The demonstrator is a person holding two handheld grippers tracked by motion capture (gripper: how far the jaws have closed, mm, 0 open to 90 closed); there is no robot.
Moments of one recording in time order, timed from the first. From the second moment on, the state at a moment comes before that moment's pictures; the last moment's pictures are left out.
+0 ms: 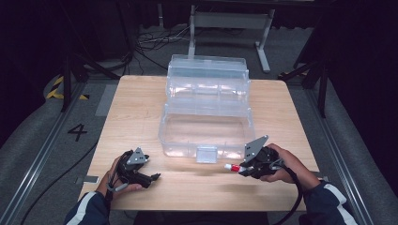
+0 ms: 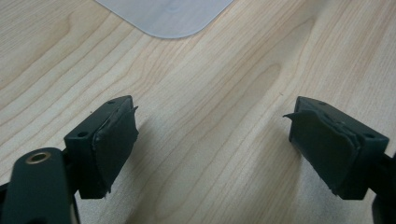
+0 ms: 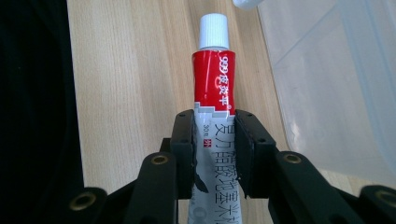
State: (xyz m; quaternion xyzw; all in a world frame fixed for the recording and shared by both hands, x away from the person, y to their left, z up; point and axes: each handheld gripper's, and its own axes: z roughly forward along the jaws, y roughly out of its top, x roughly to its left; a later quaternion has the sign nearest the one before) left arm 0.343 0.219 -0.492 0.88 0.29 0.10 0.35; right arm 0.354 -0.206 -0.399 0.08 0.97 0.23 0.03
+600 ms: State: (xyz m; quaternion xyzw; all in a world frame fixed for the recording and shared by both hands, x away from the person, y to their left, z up) left arm 0.344 0.218 -0.492 0.88 0.30 0.10 0.35; right arm 0.357 -0.206 -0.358 0.07 0.97 0.22 0.06
